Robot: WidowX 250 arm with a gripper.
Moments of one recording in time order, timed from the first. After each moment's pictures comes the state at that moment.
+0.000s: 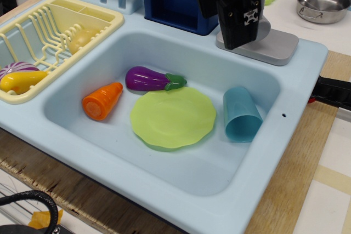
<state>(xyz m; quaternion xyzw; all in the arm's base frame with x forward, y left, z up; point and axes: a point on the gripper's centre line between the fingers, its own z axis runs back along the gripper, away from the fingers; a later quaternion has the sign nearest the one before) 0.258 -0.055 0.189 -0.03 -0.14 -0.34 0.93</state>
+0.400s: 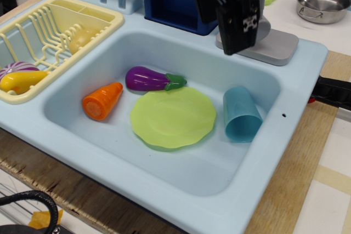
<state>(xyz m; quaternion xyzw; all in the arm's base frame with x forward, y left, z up) 0.260 -0.053 0.177 -0.02 -0.15 -0.33 0.93</state>
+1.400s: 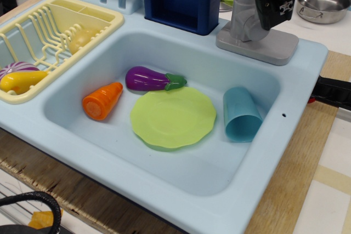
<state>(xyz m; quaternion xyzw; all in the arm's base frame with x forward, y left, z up) 0.307 -0.071 0.190 0.01 -0.25 -0.35 0.90</state>
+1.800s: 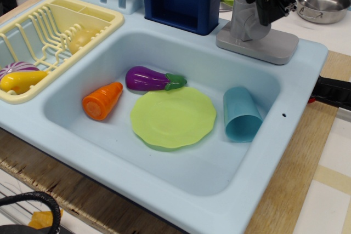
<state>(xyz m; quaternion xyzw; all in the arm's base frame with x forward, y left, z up) 0.314 -0.073 0.184 0.00 -0.25 -0.34 0.91</state>
